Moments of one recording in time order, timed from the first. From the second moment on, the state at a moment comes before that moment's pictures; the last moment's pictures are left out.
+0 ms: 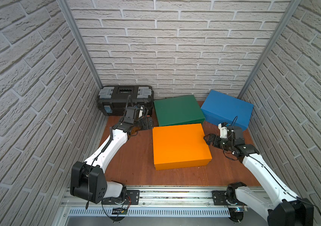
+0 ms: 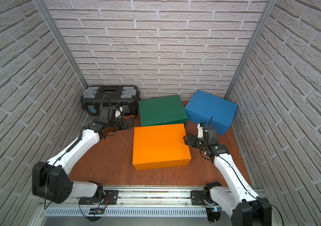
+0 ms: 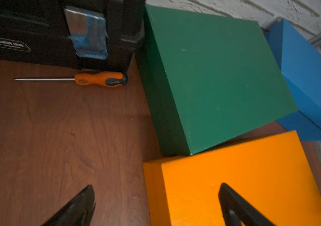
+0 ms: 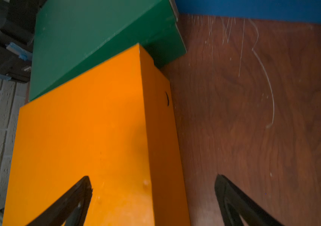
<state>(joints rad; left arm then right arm) -0.28 1.40 1.14 -0.48 0.14 -0.39 0.07 1.11 0.78 -0.48 -0.24 0.41</state>
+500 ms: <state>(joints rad) -0.28 1.81 1.38 -0.35 0.21 -0.51 0.04 1.77 1.35 -0.39 -0.29 0.32</state>
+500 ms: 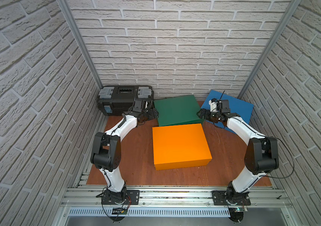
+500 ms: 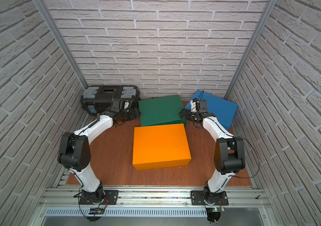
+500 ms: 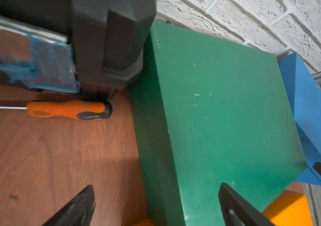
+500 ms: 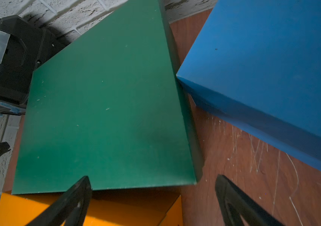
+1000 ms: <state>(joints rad) -0.34 2.06 1.61 -0.34 0.29 -0.53 0.03 2.01 1.51 -0.38 -0.49 0.31</state>
